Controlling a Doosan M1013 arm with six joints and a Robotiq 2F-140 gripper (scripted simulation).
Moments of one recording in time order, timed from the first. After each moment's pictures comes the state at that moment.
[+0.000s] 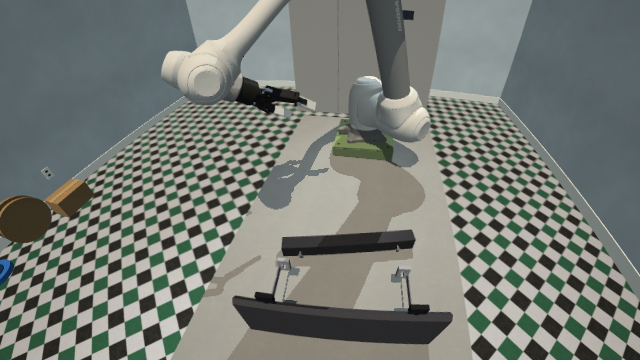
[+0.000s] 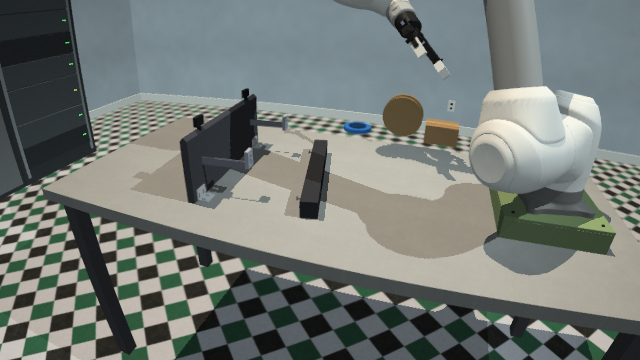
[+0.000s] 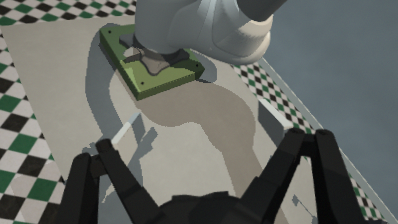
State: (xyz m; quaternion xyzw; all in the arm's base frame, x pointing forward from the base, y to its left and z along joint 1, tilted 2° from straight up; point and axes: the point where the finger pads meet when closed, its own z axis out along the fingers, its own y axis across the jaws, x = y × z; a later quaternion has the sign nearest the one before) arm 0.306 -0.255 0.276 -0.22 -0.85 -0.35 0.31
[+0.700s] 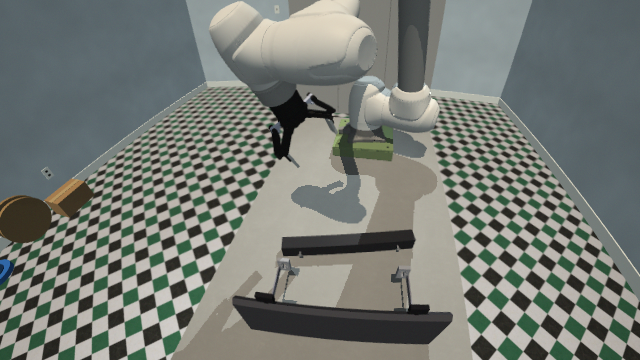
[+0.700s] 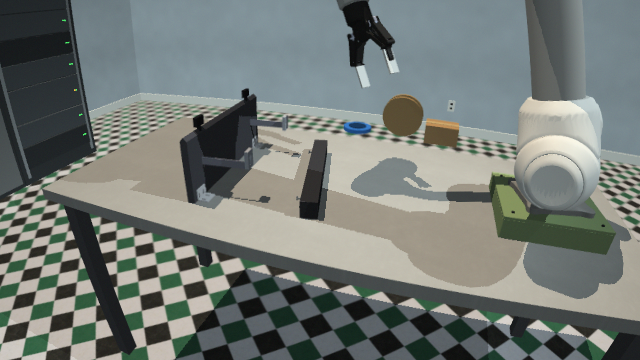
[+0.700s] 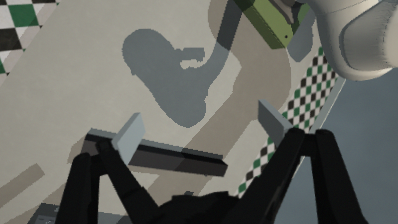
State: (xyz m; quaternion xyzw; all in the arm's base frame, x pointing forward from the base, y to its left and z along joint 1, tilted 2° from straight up) arm 0.464 -0.199 0.235 0.30 -0.93 -0.19 0.13
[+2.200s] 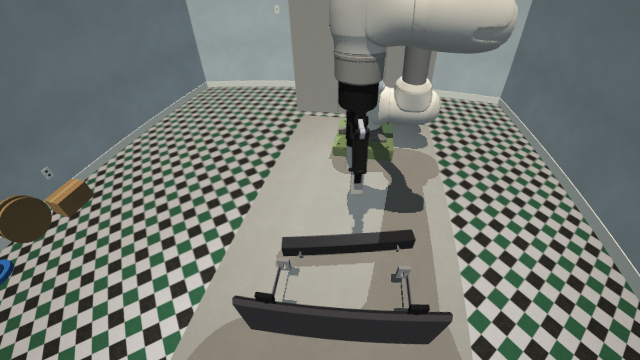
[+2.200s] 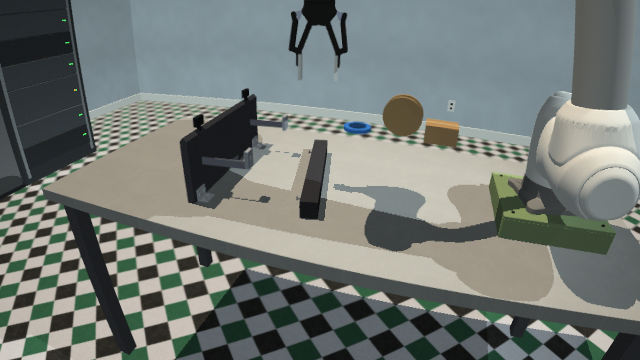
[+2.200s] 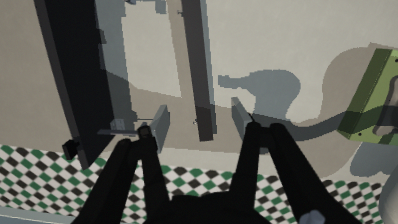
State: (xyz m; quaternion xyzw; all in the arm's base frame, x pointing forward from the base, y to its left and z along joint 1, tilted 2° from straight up) arm 0.617 -0.095 0.262 0.73 -0.68 0.02 0.01
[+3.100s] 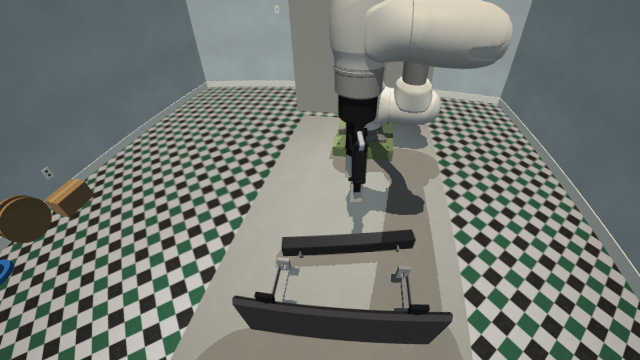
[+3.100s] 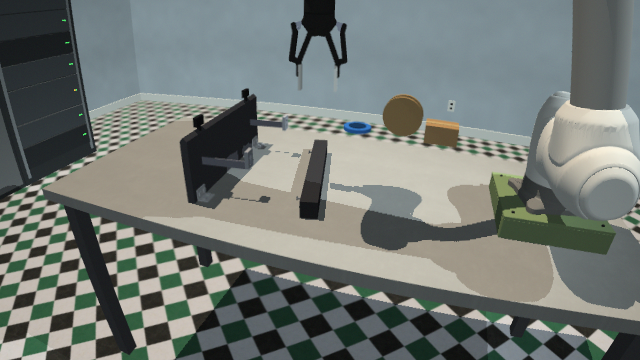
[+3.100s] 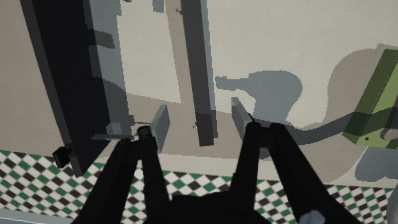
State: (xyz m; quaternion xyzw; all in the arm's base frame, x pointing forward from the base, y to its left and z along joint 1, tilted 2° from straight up) arm 0.617 -0.095 0.236 0.73 -0.68 0.02 0.01
